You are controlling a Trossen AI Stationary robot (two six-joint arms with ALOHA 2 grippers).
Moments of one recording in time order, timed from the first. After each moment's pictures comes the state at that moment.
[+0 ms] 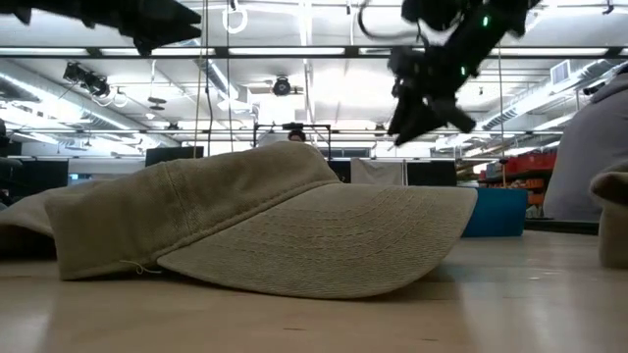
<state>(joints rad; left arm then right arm) 0.11 0.52 0.54 -0.08 -0.25 -0.02 -0.10 1.37 0.92 -0.38 0.44 -0.60</state>
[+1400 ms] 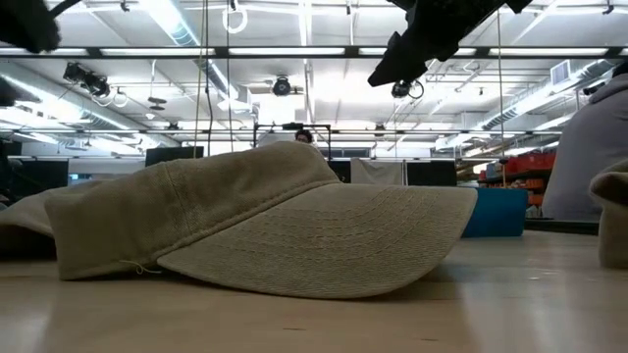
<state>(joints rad) -0.74 1.12 0.73 -0.84 0.10 -1.05 0.07 1.37 0.97 -0.29 -0.05 -0.07</state>
